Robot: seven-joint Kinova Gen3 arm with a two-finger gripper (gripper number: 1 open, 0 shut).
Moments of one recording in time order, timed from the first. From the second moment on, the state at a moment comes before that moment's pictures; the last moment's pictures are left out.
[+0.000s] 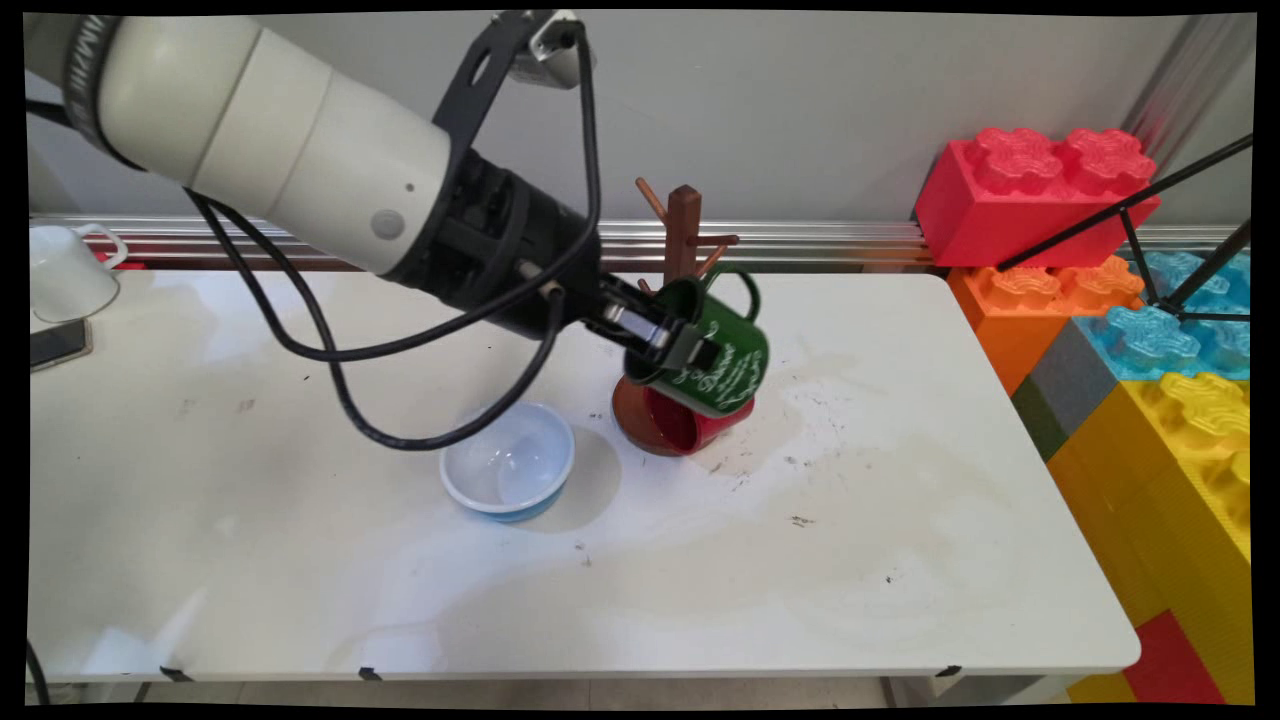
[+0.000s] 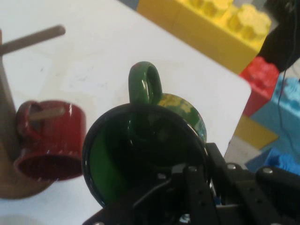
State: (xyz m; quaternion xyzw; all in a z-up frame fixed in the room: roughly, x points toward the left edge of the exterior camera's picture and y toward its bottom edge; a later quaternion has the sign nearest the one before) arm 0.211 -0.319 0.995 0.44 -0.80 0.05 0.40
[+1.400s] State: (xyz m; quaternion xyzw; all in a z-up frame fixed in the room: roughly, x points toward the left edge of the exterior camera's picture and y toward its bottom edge) arm 0.322 -0.348 0.989 0.40 -0.90 0.12 0.15
